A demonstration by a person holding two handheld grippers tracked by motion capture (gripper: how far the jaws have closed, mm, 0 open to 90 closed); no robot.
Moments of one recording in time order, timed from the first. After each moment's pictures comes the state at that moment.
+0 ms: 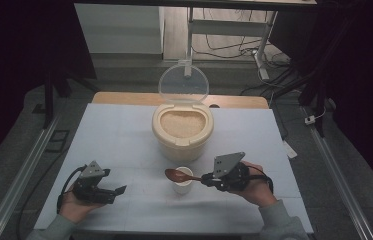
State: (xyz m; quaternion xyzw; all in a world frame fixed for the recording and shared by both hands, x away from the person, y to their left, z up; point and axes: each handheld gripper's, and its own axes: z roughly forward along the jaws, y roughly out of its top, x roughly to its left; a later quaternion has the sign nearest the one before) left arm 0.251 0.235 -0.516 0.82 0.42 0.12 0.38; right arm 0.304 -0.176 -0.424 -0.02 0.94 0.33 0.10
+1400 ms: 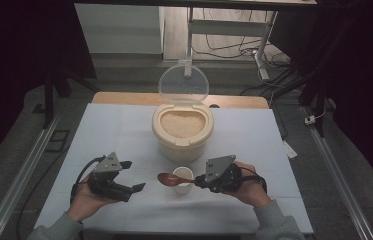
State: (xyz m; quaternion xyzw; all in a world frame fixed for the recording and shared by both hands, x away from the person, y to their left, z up) left arm 0.253 0.174 -0.446 0.85 0.29 0.11 0.43; right arm 0.300 -0.159 -0.428 -0.05 0.94 0.33 0.10
